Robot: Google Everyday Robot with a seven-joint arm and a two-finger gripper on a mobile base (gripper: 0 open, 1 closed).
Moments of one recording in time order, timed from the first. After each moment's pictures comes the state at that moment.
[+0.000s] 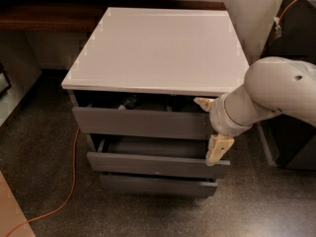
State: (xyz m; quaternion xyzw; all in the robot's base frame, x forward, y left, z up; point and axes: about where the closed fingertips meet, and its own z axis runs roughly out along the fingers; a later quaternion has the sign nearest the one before) arm 0.505 -0.146 0.770 -0.73 0.64 -0.01 0.25
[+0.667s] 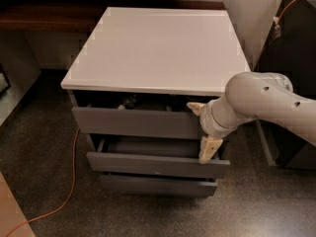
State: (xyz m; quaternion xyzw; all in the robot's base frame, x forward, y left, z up) arm 0.541 -0.140 0.720 -0.74 0.62 -0.03 0.24
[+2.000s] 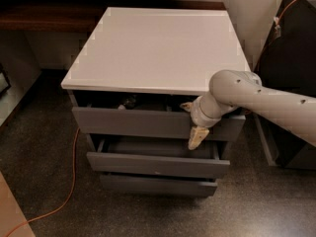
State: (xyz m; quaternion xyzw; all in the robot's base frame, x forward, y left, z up) arm 0.619 -0.132 0.658 -0.74 0.63 0.00 0.23
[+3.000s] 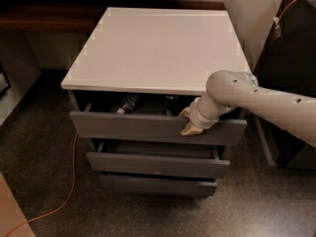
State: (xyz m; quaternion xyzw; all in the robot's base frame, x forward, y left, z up) arm 0.616 -0.125 0.652 -0.74 0.64 0.01 0.22
